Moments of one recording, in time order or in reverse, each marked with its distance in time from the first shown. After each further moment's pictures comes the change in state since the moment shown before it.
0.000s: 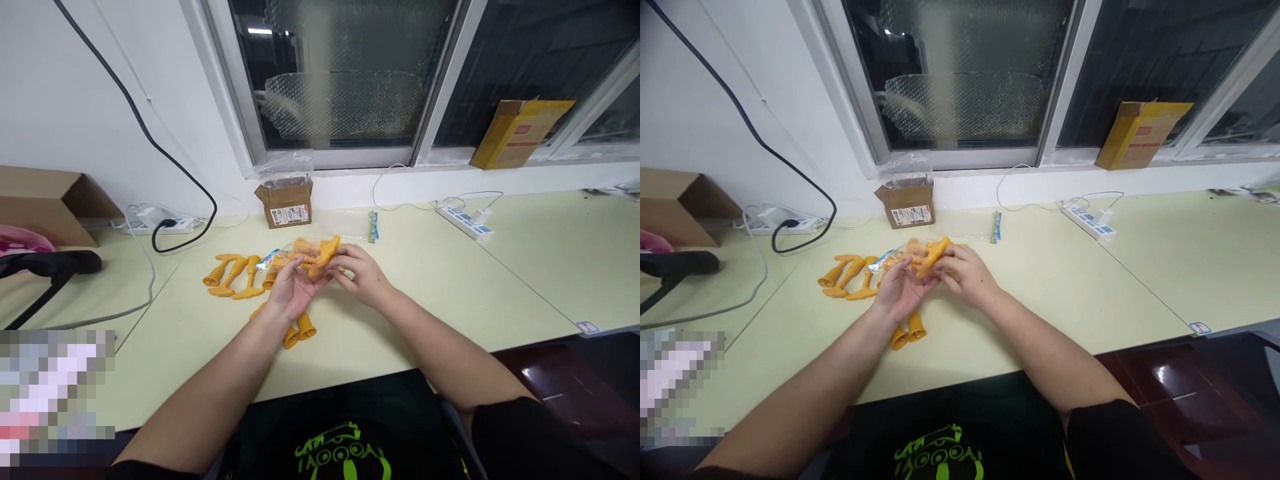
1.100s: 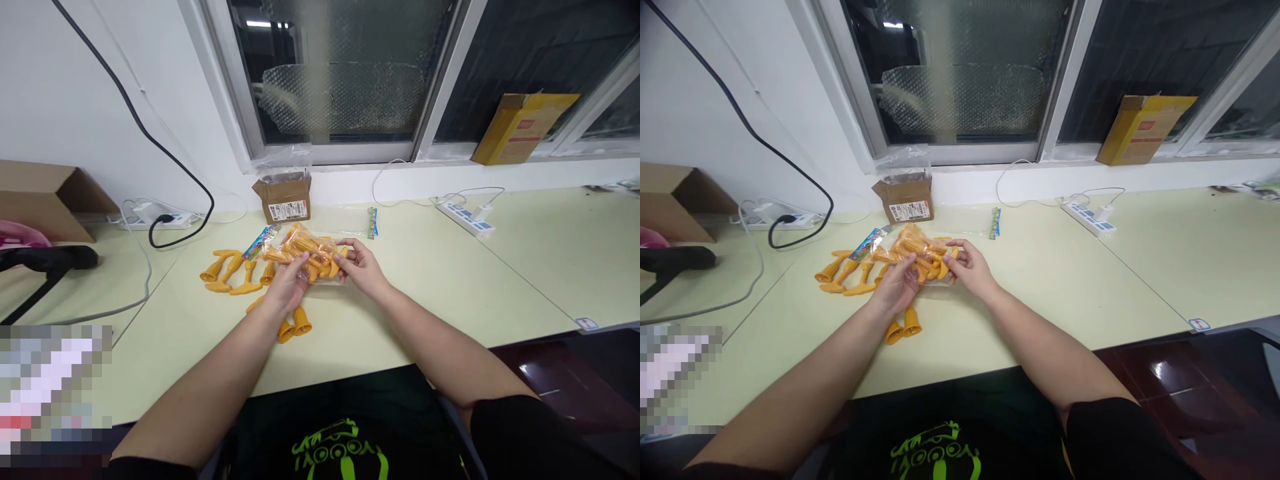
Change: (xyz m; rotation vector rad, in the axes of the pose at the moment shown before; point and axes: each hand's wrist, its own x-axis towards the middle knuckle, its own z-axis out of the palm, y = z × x) left_hand 0.007 -0.009 -0.007 0.182 0.018 0.203; right_hand -0.008 0.013 0.020 0.869 0.184 0.703
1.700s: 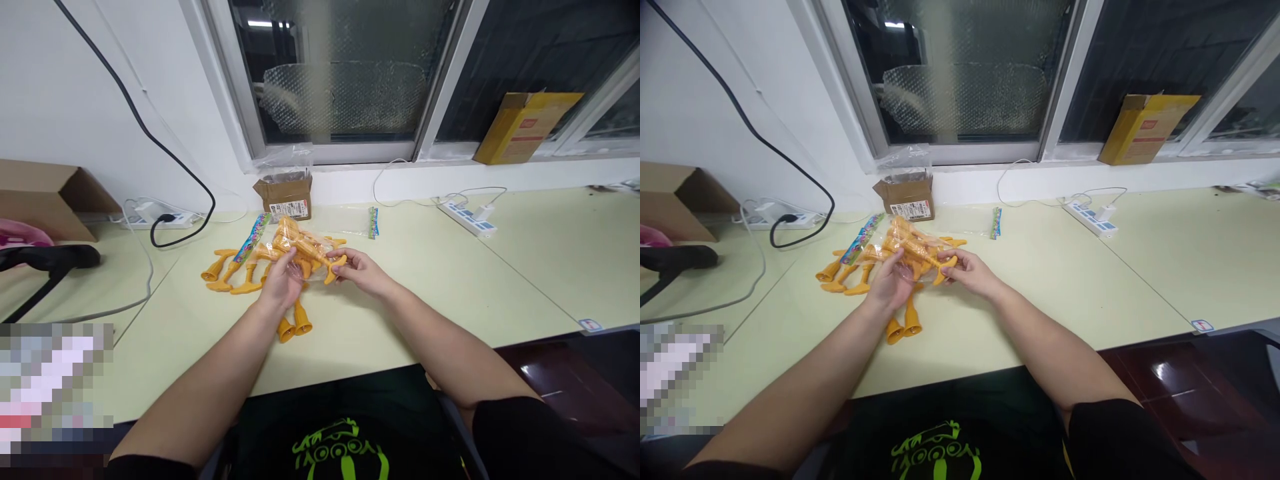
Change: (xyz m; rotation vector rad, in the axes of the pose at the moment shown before) left_hand 0.007 0.008 -0.005 -0.108 0.066 0.050; right_hand 0.000 -0.004 -0.007 0.073 -0.200 0.170
